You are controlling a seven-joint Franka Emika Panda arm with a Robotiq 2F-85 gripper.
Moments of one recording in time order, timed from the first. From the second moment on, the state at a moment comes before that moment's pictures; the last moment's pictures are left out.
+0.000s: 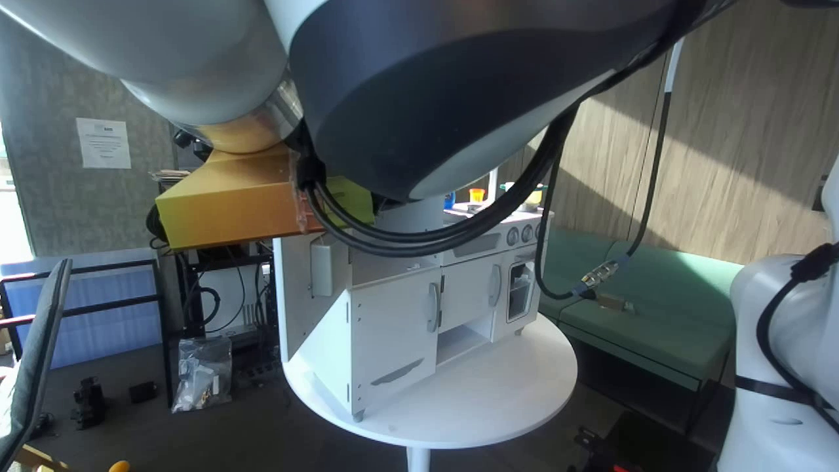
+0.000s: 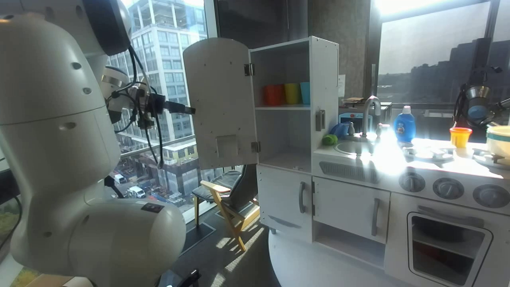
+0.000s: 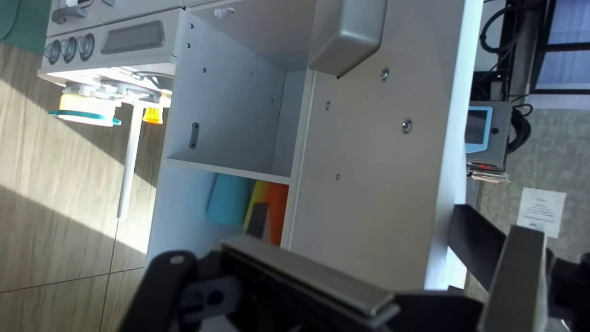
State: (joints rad) arm 0.50 -0.10 0.57 -2.04 -1.18 1.59 1.84
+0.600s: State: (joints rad) arm 0.51 -0.23 0.56 -2.12 -1.09 1.53 1.82
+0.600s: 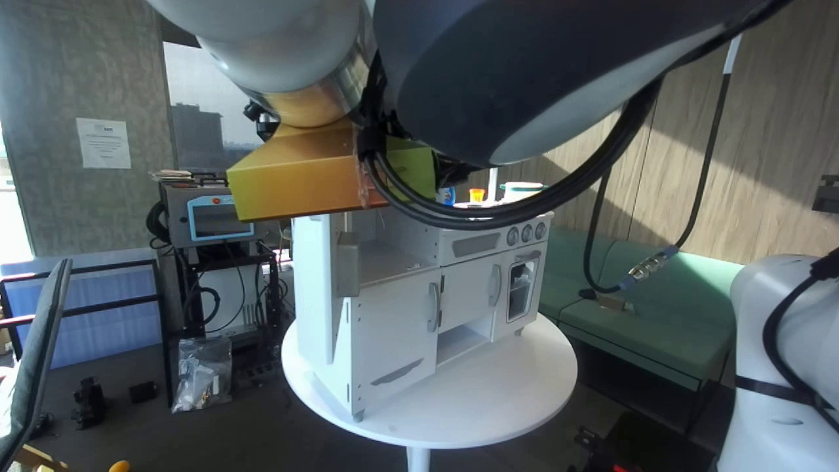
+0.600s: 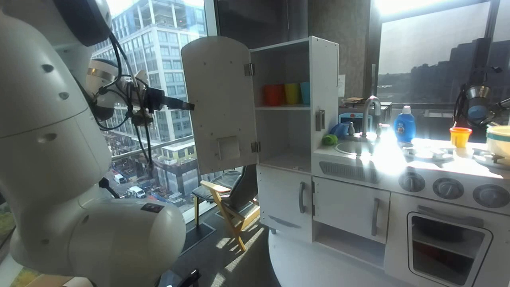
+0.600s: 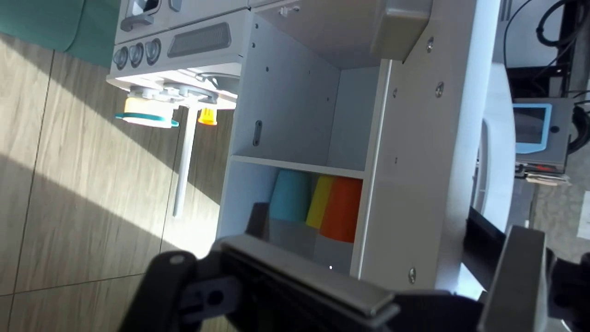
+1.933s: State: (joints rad) arm 0.51 -0.63 0.42 -2.48 -1.01 1.68 1.82
